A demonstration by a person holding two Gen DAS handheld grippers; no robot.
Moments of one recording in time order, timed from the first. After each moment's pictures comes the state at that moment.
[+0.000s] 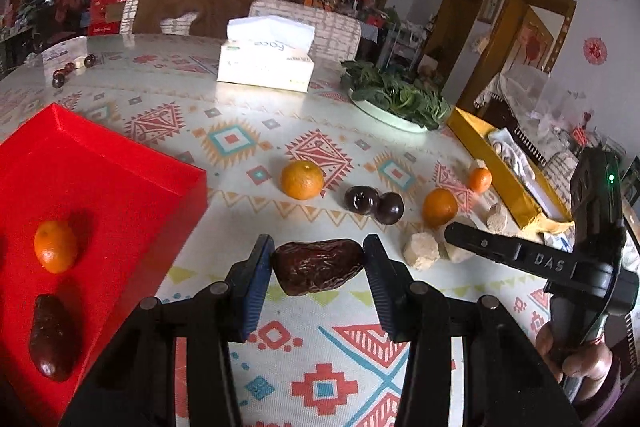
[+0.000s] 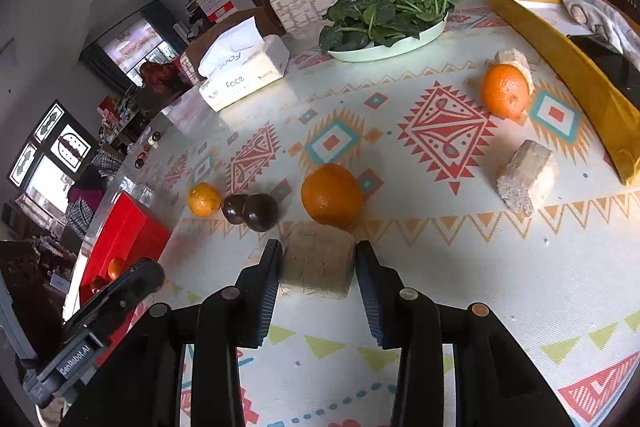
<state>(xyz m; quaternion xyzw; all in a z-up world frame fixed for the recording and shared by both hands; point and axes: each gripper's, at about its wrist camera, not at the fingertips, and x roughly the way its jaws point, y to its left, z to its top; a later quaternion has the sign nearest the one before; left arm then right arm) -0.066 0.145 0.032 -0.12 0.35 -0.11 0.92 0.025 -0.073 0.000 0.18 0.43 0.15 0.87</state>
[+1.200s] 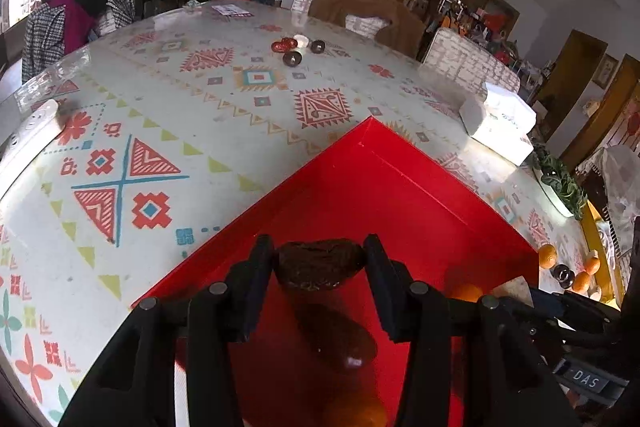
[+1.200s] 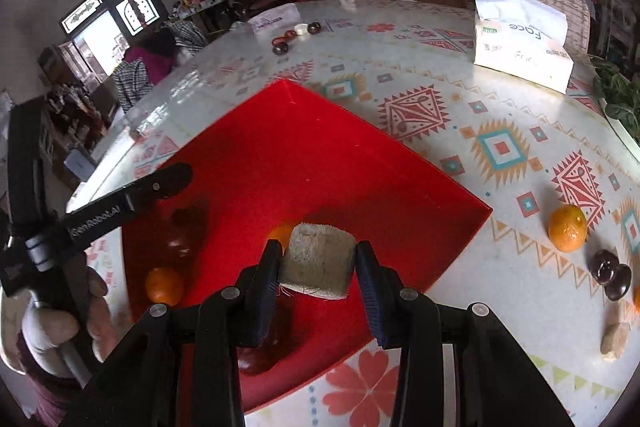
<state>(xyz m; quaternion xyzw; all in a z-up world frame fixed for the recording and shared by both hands) -0.078 0.407 0.032 -0.19 0.39 0.09 0.90 0.030 0.217 0.020 -0.02 0.46 0.31 0.83</state>
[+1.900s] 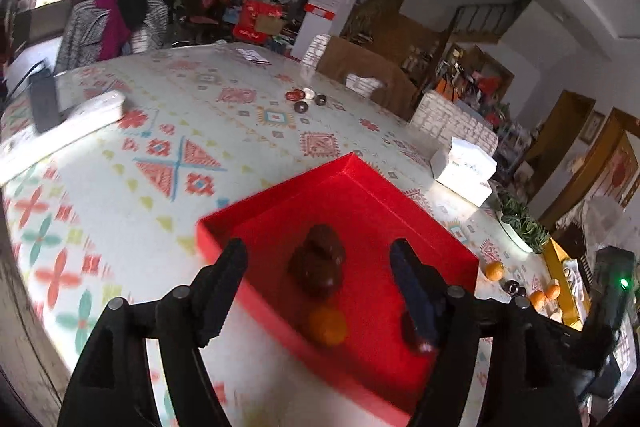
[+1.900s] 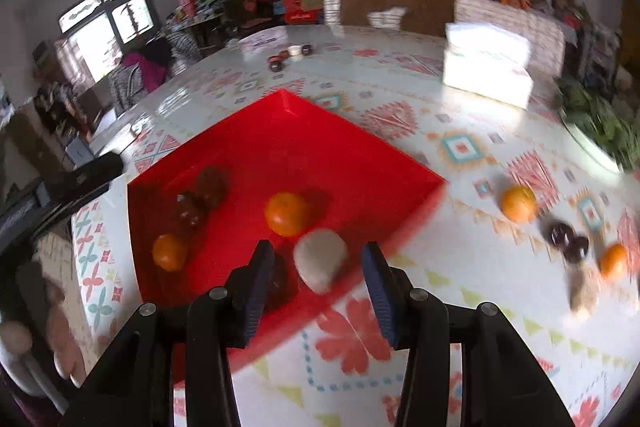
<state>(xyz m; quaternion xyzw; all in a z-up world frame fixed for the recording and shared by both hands) -0.189 0.387 0.065 -0.24 0.28 0.11 0.92 -0.022 0.191 0.035 -0.03 0.41 0.28 0.86</state>
